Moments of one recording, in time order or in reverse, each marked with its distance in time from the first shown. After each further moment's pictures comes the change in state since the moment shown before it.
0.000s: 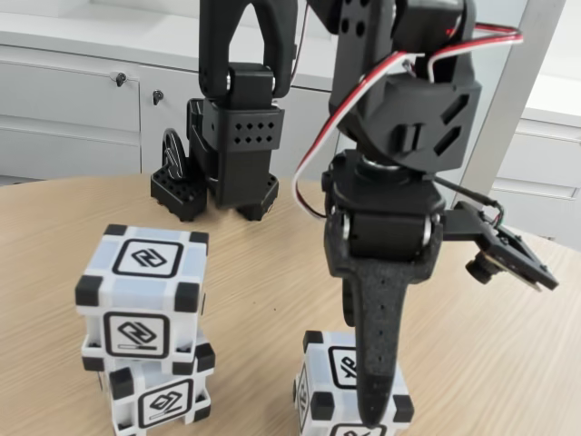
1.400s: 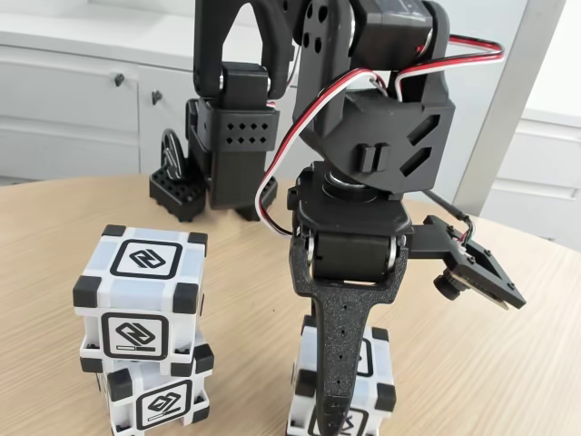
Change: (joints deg) arm 5.1 -1.9 0.0 -0.2 -6.6
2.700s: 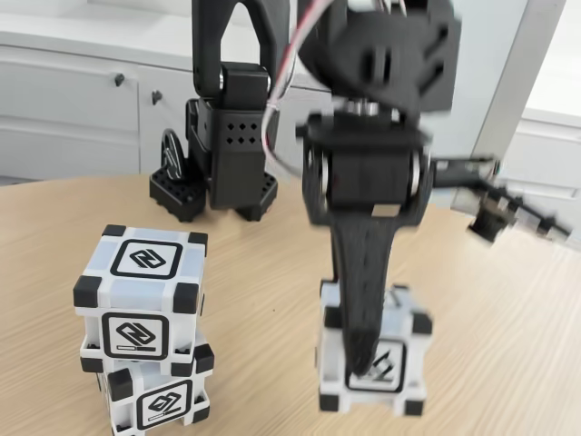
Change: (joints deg) arm 0.1 14.9 0.0 0.3 0.7
